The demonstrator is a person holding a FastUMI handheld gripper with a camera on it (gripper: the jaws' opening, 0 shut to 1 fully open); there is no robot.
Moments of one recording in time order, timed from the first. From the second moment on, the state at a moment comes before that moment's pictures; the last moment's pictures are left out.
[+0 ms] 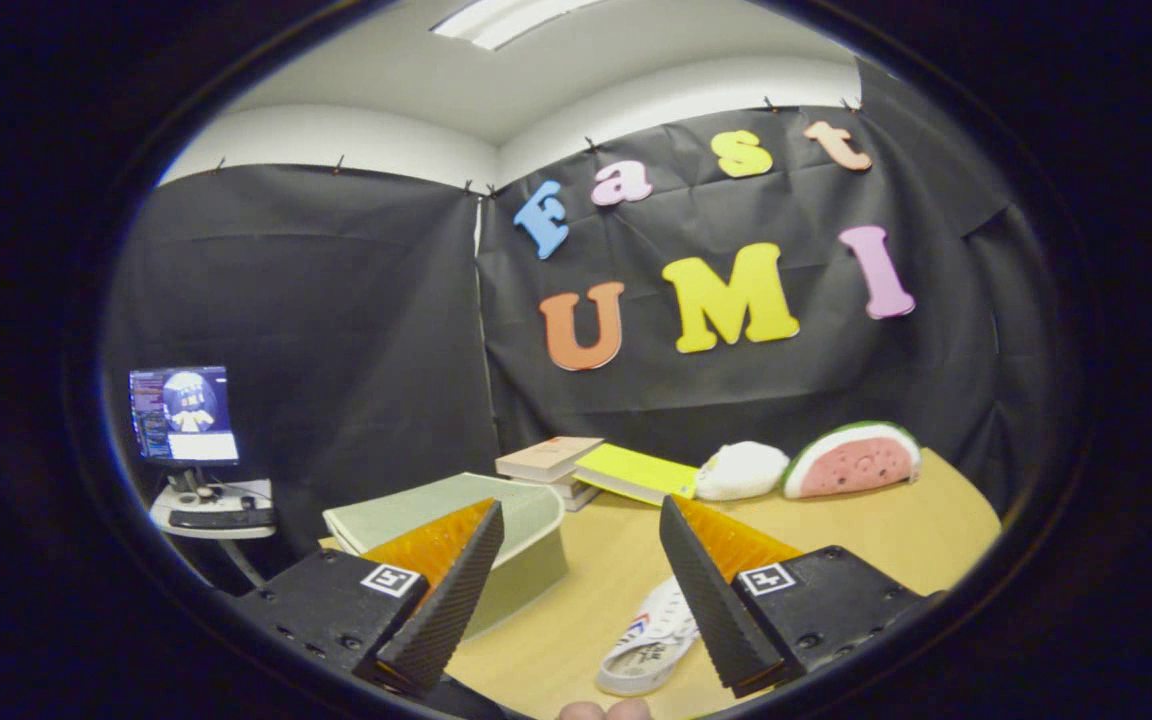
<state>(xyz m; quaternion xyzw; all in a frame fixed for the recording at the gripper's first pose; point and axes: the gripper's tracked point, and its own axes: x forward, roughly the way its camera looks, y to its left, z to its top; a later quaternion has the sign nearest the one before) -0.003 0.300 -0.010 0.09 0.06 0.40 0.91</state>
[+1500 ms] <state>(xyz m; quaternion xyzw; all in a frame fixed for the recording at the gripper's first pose) -0.003 0.419 -0.038 0.32 0.28 0.52 0.74</state>
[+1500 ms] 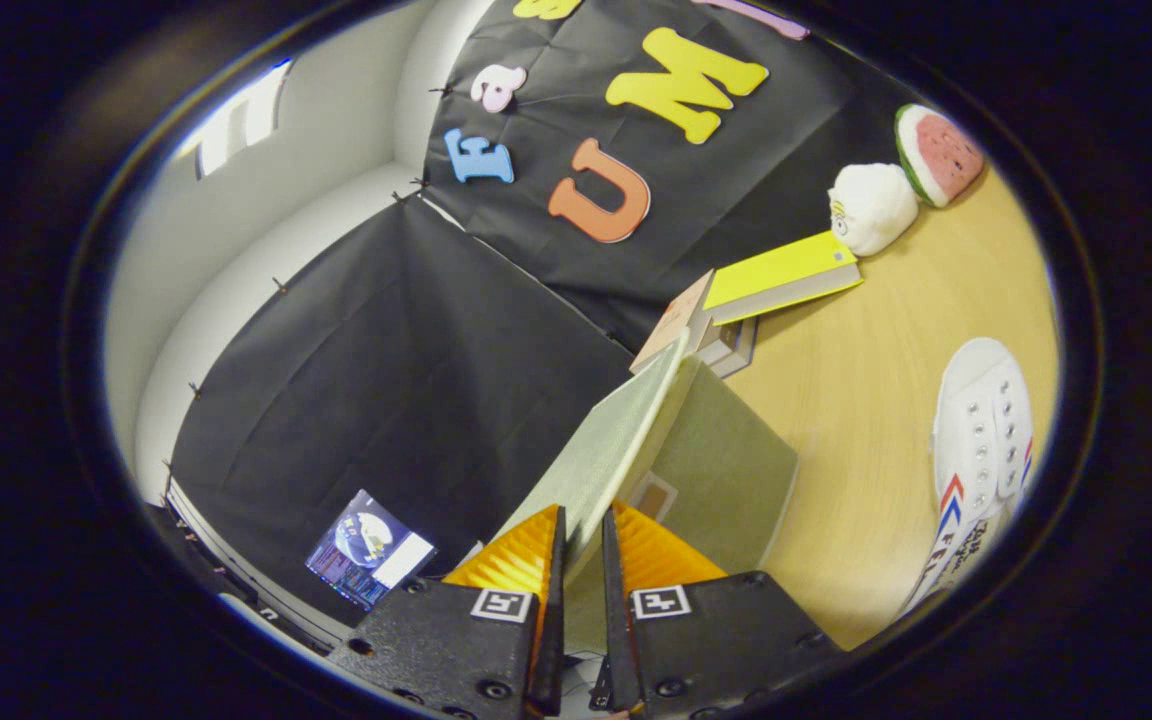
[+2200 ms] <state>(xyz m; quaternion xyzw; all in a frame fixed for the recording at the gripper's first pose) -0.031 0.541 0.134 0.16 0.20 0.55 0.79</state>
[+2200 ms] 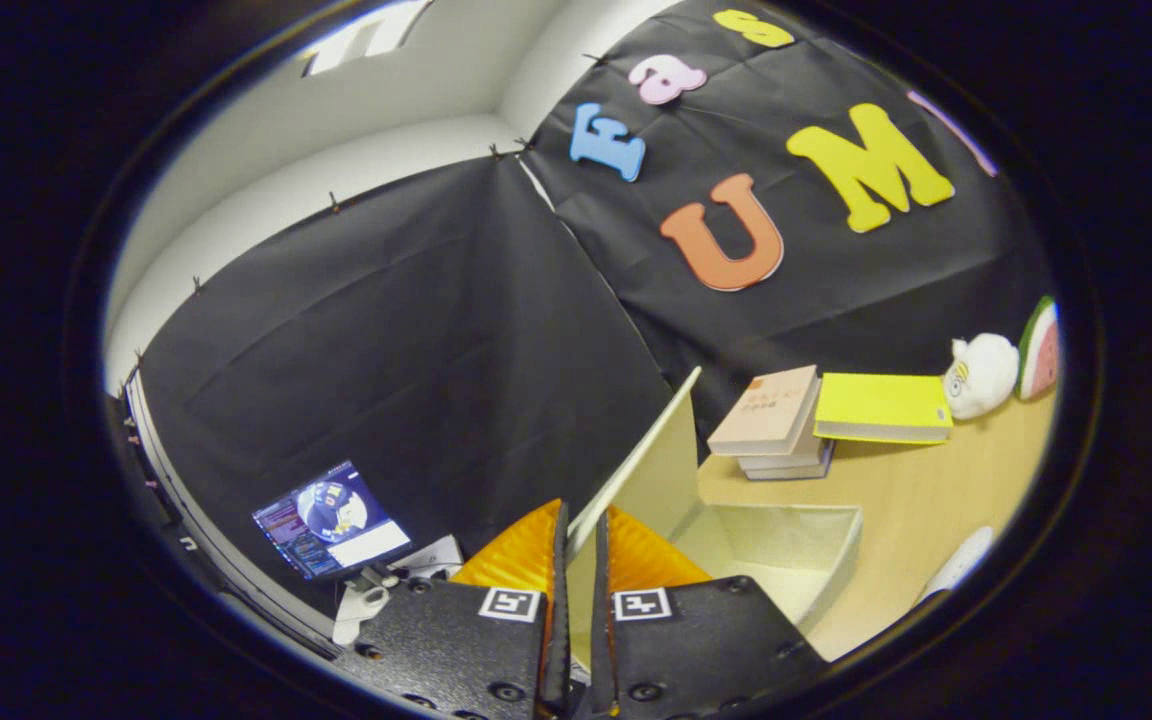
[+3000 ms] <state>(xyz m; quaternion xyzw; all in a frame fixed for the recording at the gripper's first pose) -0.055 0.630 0.131 0.00 0.05 0.51 0.86</state>
